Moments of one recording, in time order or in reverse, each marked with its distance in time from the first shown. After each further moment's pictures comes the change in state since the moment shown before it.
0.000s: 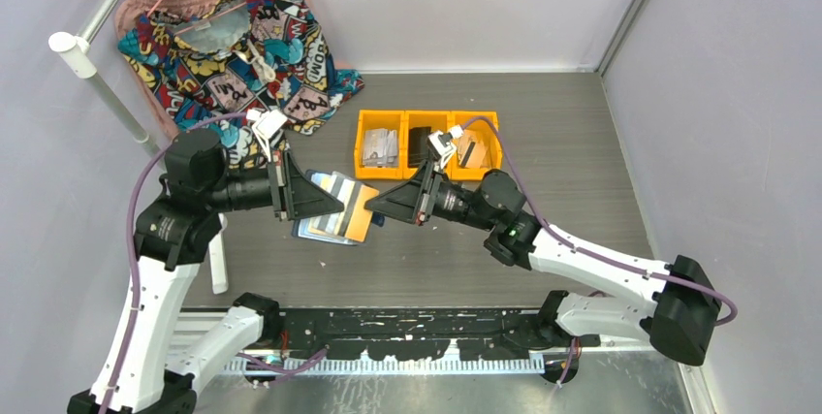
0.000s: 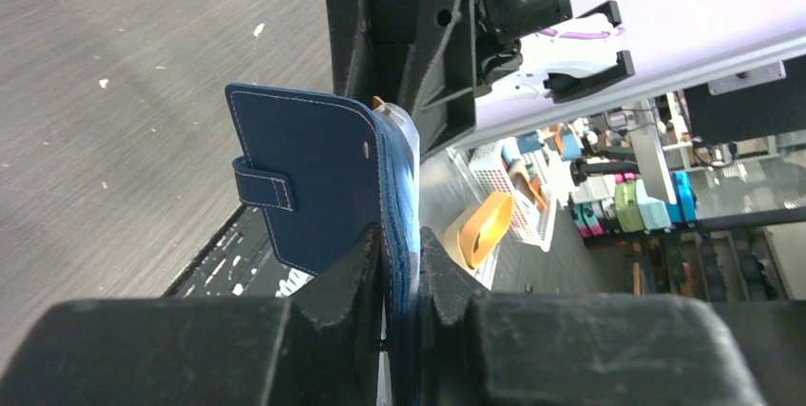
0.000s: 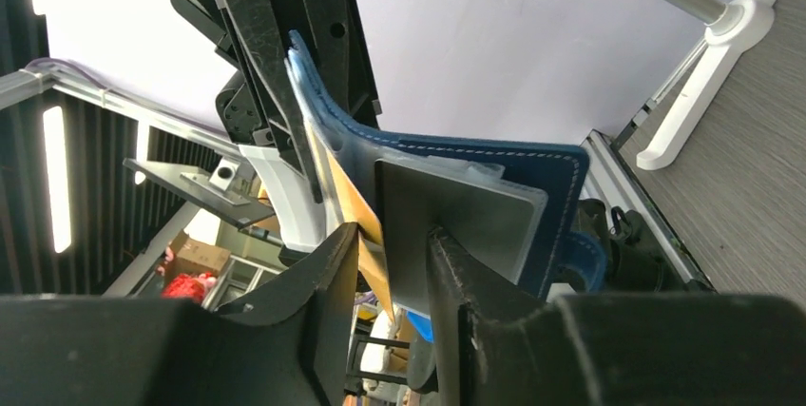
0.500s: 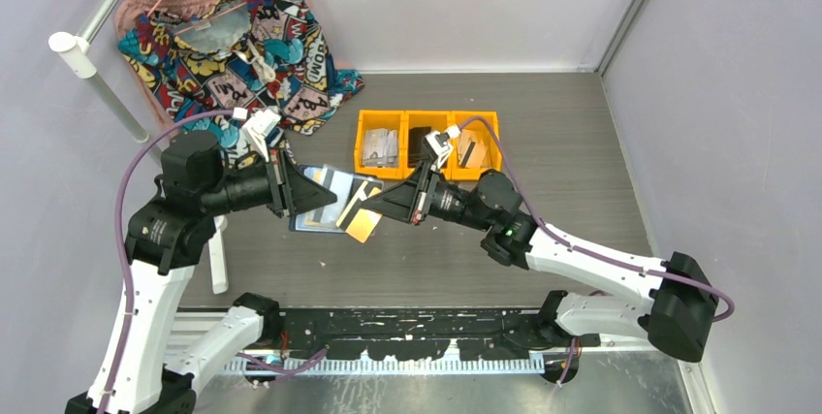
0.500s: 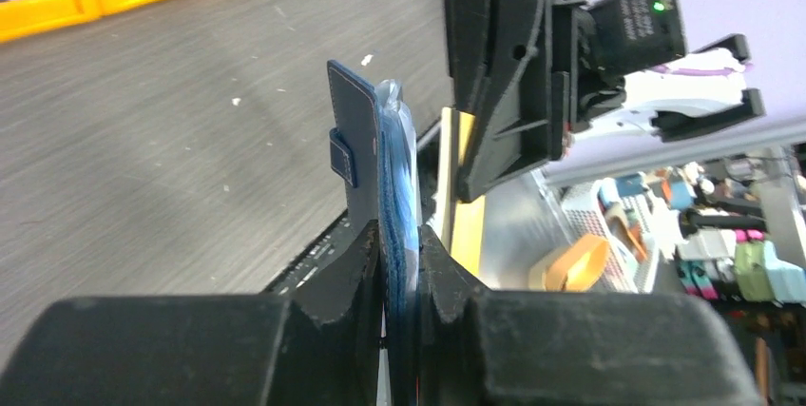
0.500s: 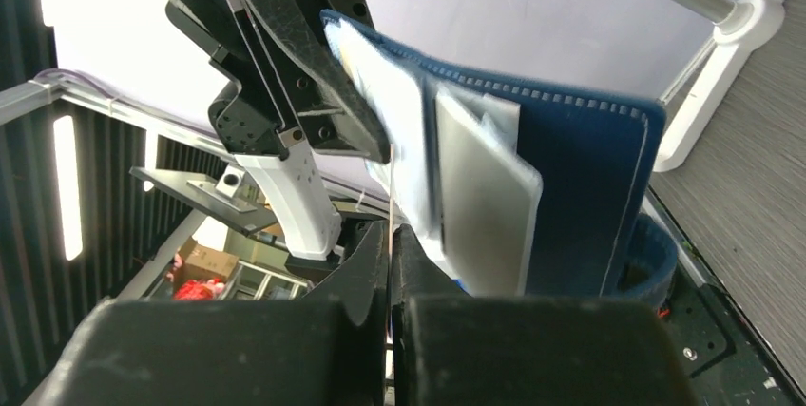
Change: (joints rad) left arm -0.001 0.003 0.053 -0.111 -0.217 0.151; right arm 0.021 0.034 0.015 0.042 0.022 0.030
